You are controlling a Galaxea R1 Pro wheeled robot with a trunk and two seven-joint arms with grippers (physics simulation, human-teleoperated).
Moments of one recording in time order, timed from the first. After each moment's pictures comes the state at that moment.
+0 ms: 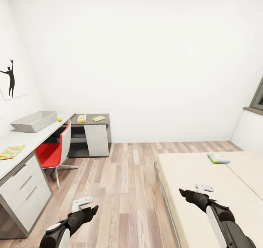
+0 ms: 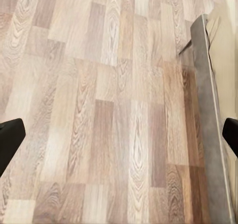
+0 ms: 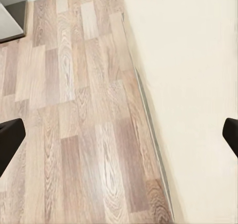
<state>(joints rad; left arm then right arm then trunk) -0.09 -0.07 0.13 -1.33 0.15 0.56 -0.08 -0.28 -0.09 -0.17 -1.20 -0.17 0.56 0.11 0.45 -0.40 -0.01</state>
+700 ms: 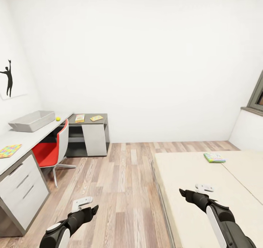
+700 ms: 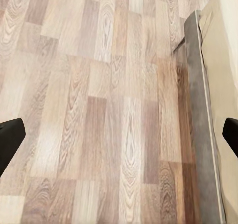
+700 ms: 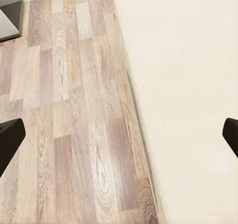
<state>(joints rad) -0.09 -0.07 0.13 -1.33 0.15 0.56 -0.08 -0.28 -0.09 -0.17 -1.20 -0.17 0.56 0.11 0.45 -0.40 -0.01</state>
